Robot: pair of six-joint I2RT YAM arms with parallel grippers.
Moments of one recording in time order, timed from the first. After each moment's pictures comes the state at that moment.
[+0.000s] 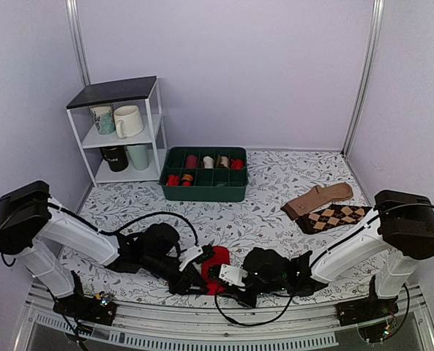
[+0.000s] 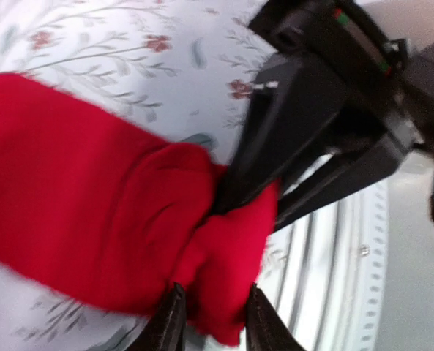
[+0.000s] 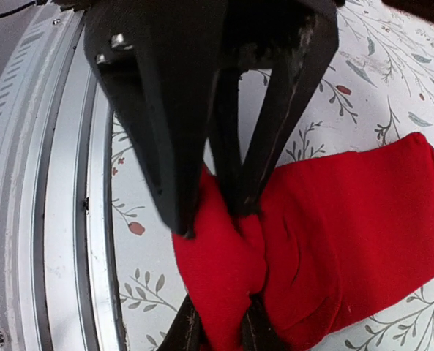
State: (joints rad) left arm -1.06 1.63 0.52 0.32 0.51 -0.19; right arm 1.34 1.77 0.66 0.42 -0.05 -0.05
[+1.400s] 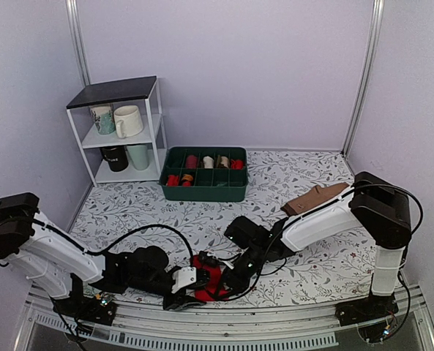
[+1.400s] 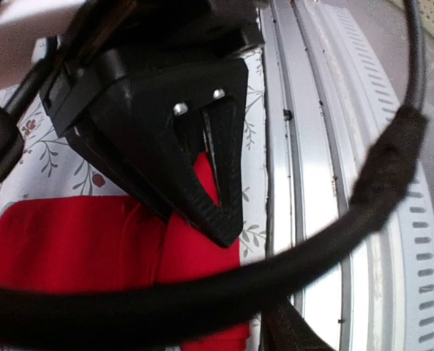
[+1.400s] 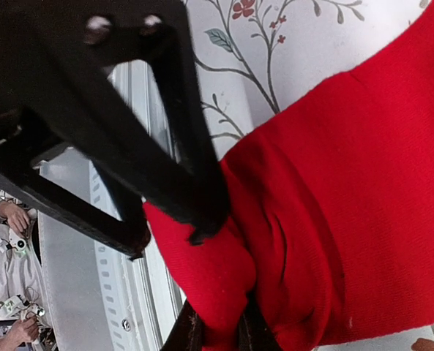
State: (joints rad) left arm -1.28 1.46 0.33 0.49 0.18 0.11; right arm 1.12 1.96 1.02 -0.12 -0.72 0.17
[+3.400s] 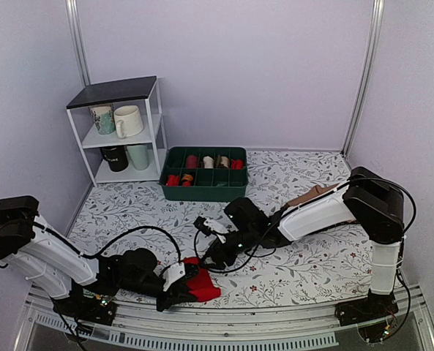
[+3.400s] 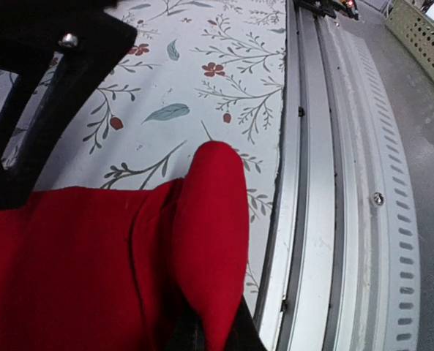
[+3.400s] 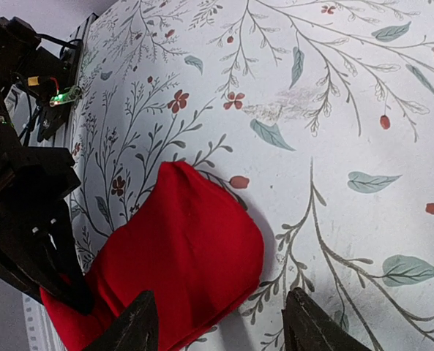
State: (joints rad) left arm -1.24 1.45 0.22 0.61 0.21 -0.11; right arm 1.04 2.00 1.09 0.16 -0.48 0.17
